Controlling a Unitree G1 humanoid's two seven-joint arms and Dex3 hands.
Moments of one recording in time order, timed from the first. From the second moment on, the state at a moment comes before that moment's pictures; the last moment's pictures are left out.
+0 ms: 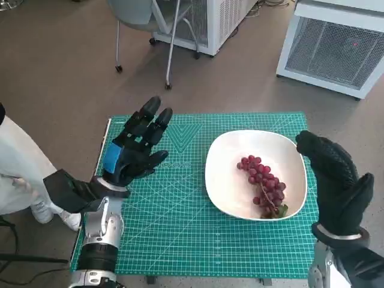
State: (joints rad) left arm -0.63 0.15 0.26 0.64 -0.45 -0.39 -0.73; right arm -0.31 -0.12 -0.17 0.13 0.27 -0.58 0.29
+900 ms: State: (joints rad) left arm -0.56 0.13 0.27 0.55 -0.49 -0.33 -0.73; right arm -0.31 -0.14 -0.17 0.13 0.29 -0.57 0.31
